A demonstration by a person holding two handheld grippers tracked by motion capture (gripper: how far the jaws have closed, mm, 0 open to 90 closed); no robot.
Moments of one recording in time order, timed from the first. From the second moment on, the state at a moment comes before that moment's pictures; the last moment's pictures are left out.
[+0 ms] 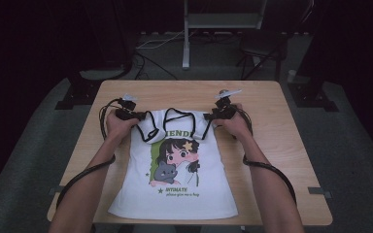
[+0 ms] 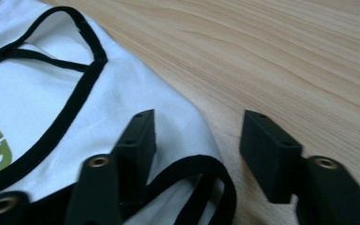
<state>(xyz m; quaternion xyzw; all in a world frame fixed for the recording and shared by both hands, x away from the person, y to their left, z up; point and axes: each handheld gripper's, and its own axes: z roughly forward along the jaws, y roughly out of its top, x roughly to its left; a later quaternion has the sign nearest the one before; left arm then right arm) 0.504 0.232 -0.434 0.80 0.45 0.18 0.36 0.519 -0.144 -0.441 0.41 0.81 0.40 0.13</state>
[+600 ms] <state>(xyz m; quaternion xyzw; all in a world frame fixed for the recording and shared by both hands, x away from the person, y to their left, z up) 0.485 0.239 -0.405 0.77 0.45 0.16 0.43 0.496 -0.151 -0.413 0.38 0.78 0.49 0.10</state>
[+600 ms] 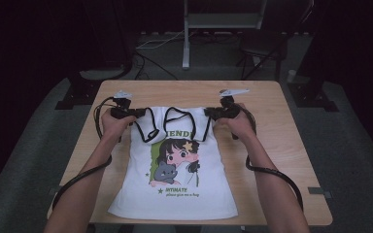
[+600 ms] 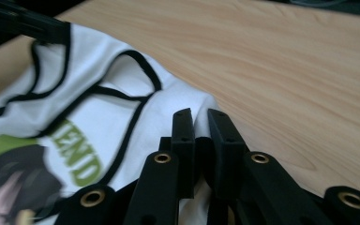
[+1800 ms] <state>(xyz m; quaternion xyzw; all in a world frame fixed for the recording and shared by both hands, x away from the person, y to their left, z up) 0.356 0.251 -0.396 0.80 0.32 0.10 0.50 0.367 -0.163 -0.392 0.22 0.83 0.51 0.11</state>
